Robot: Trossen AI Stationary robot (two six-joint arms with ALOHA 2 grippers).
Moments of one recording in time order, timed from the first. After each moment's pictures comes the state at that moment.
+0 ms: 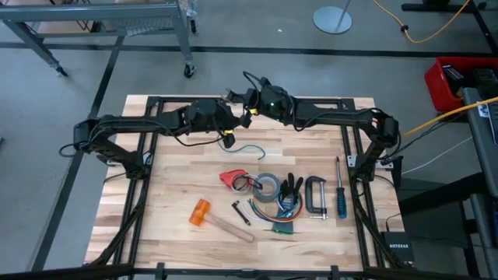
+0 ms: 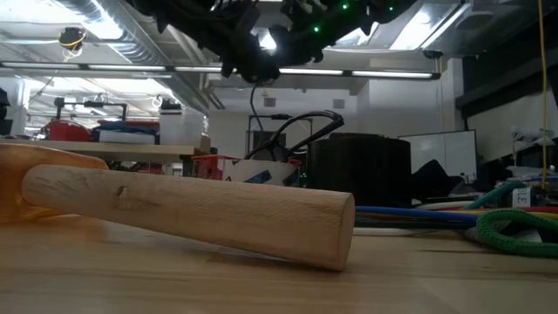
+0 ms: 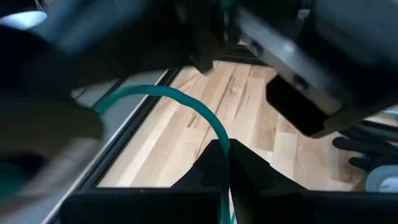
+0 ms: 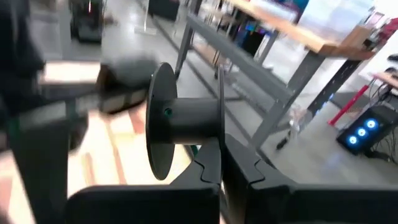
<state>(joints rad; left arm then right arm) 0.30 1.40 1.00 0.00 -0.08 0.05 -0.30 1.73 1.38 0.08 0.26 -0.24</state>
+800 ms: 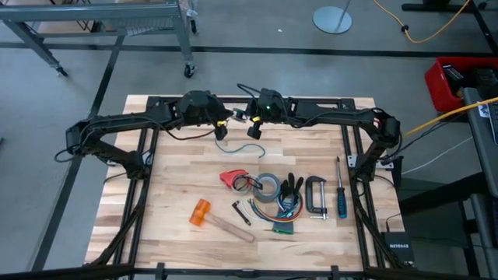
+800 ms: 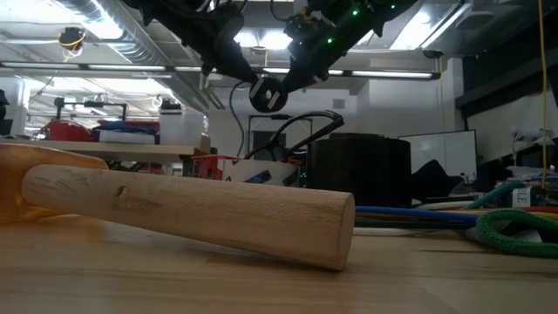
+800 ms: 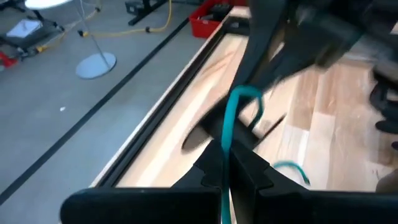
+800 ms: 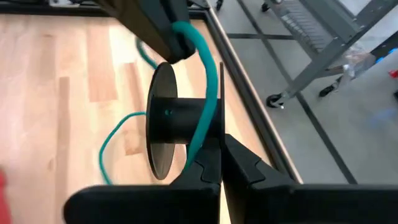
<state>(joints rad) 0.39 1.31 1.00 -0.17 -0.12 0.05 -0.30 1.71 1.38 -0.24 0.11 -0.20</state>
